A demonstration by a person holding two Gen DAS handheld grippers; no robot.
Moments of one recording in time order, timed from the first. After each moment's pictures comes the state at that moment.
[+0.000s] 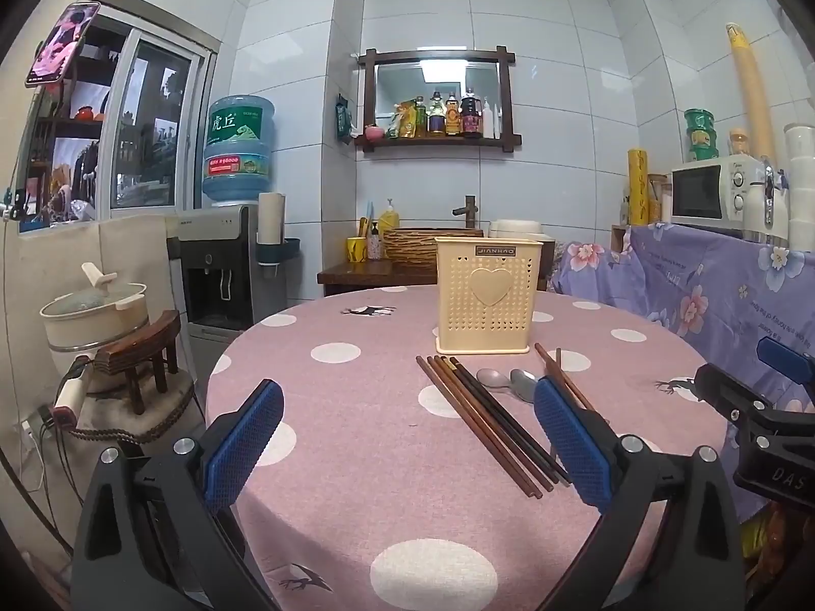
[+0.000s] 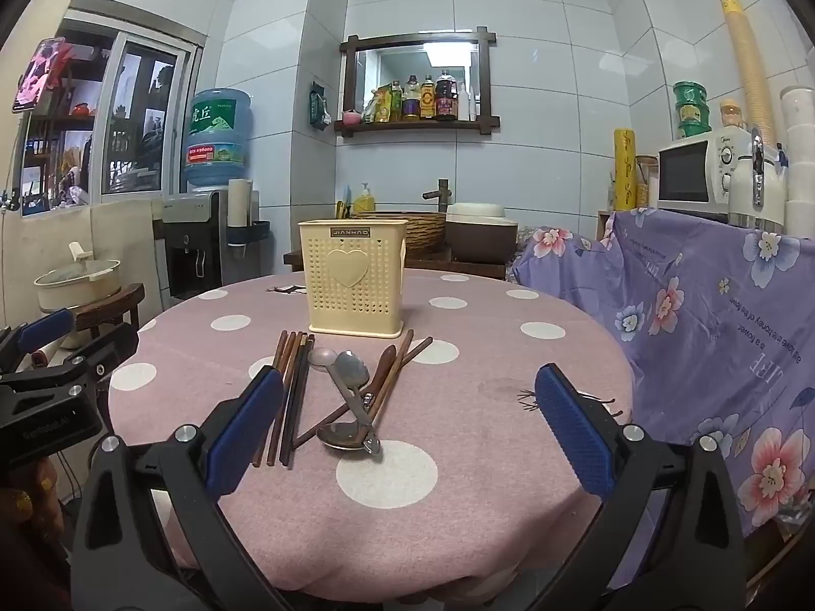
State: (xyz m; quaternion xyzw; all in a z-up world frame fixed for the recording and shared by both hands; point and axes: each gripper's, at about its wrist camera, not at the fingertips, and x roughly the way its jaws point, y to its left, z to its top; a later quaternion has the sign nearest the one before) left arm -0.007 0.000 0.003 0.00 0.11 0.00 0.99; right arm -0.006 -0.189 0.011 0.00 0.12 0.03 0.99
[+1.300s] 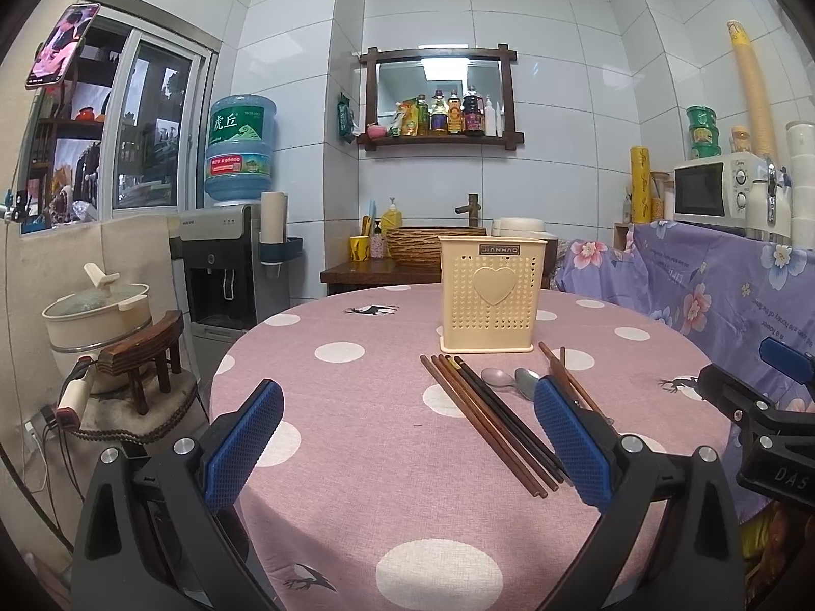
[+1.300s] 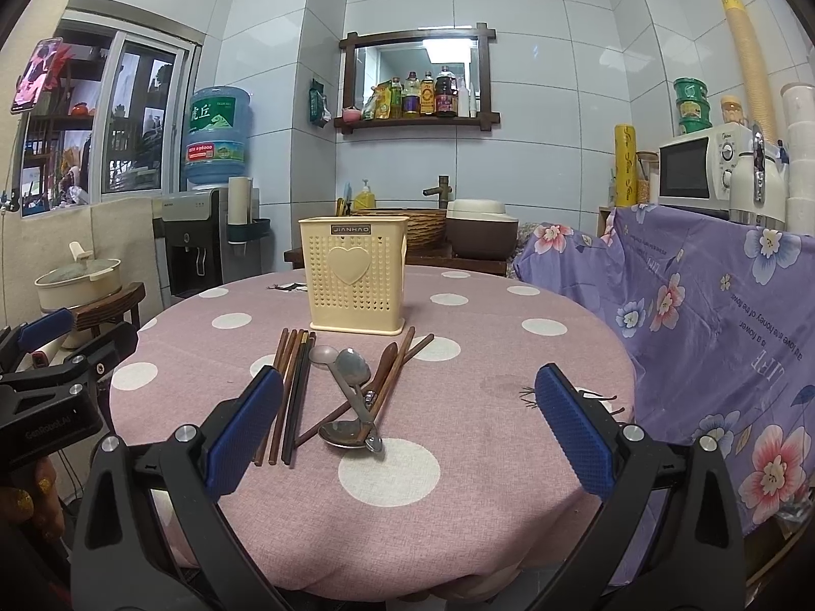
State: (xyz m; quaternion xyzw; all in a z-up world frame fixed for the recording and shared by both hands) left arm -0.007 0.002 0.001 0.01 0.11 0.01 0.99; right arm -0.004 -0.186 0.010 0.01 0.12 0.03 0.99
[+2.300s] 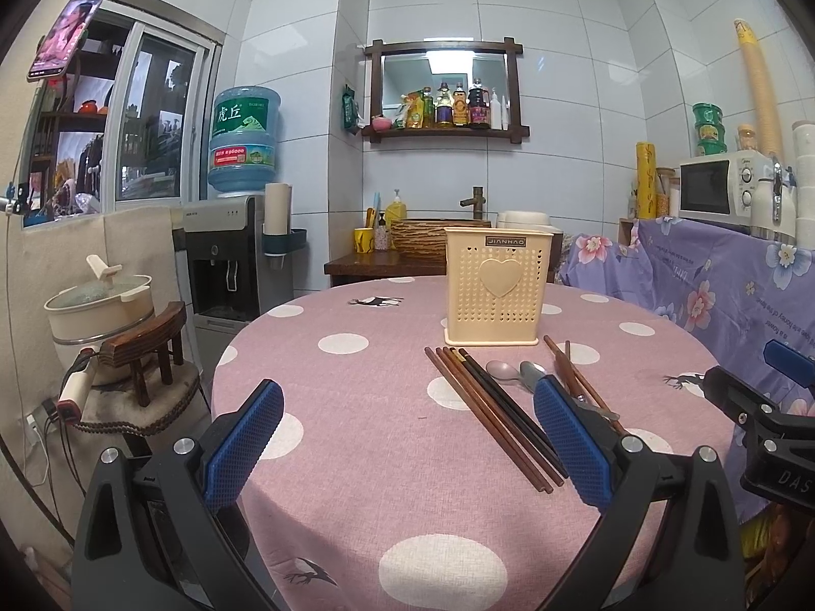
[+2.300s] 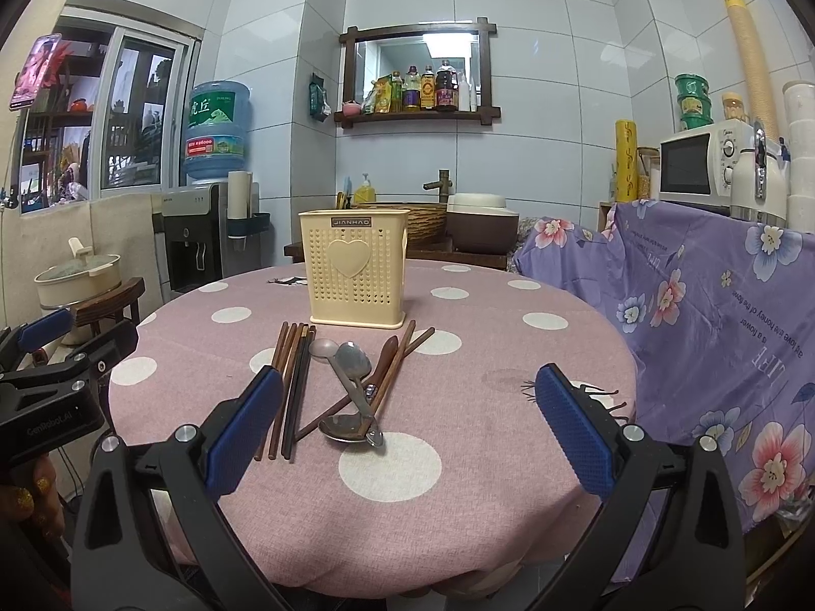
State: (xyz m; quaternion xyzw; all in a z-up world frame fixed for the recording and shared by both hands) left arm -0.004 0.008 -0.001 0.00 0.12 0.01 0.99; right arm -0.001 -0.187 0.008 0.01 0.13 0.03 0.99
